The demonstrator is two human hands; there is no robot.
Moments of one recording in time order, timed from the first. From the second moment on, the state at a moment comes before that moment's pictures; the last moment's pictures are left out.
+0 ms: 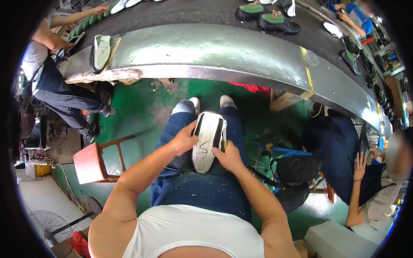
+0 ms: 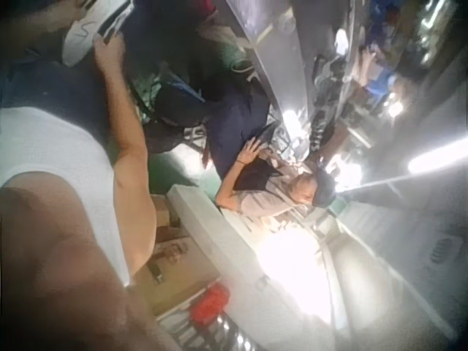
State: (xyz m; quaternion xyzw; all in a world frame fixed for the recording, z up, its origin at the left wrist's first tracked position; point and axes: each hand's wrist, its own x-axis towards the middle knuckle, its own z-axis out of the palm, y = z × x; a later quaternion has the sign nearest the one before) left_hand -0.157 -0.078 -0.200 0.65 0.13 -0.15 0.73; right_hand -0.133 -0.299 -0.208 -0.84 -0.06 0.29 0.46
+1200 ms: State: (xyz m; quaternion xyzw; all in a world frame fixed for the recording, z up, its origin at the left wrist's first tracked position) left_hand -0.173 -0.119 -0.244 0.43 0.37 -0.14 0.81; right_hand -0.125 -0.314 -0.154 -0.82 -0.37 0.38 0.22
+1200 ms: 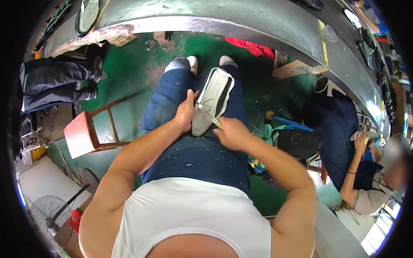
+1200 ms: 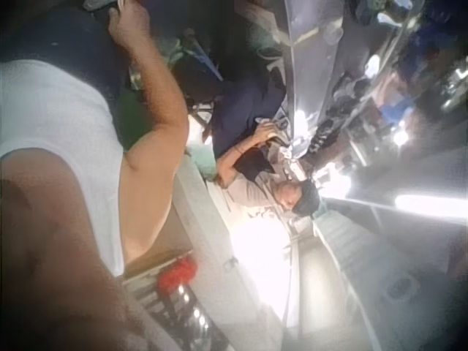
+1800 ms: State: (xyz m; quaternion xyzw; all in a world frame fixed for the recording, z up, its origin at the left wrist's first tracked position) left_hand -0.170 -0.116 -0.233 0.90 0.02 0.06 0.42; right_hand -0.096 -0.344 -0.190 -0.90 -0.32 0.15 0.24
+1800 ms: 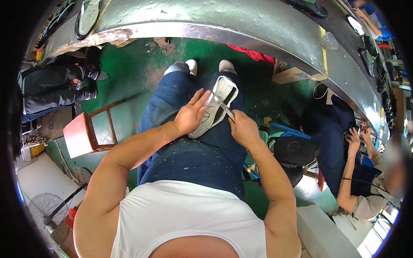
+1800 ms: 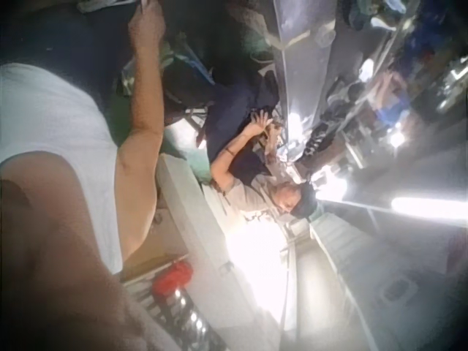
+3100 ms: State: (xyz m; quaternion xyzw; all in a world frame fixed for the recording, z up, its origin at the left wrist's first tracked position) left_hand -0.139 -0.050 -0.067 0.91 -0.06 -0.01 0.41; right_hand -0.139 -0.369 -0.228 -0.75 -0.10 0.19 0.62
